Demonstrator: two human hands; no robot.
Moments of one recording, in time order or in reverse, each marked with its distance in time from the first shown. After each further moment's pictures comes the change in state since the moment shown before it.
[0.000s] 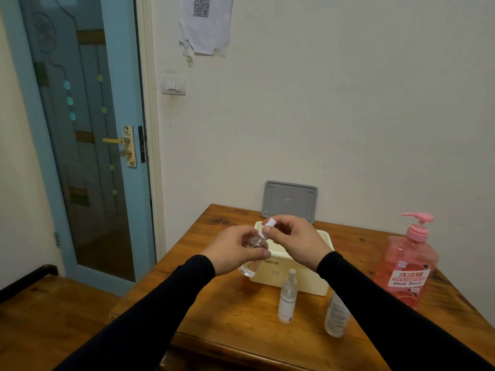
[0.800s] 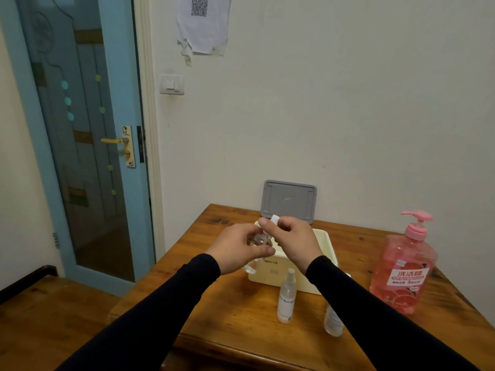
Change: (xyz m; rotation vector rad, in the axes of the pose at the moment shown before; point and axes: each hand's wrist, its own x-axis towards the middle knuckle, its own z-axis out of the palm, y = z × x) left_hand 0.006 0.002 0.007 0.042 0.025 0.067; right_hand -0.002 -0.001 0.015 0.042 0.242 0.106
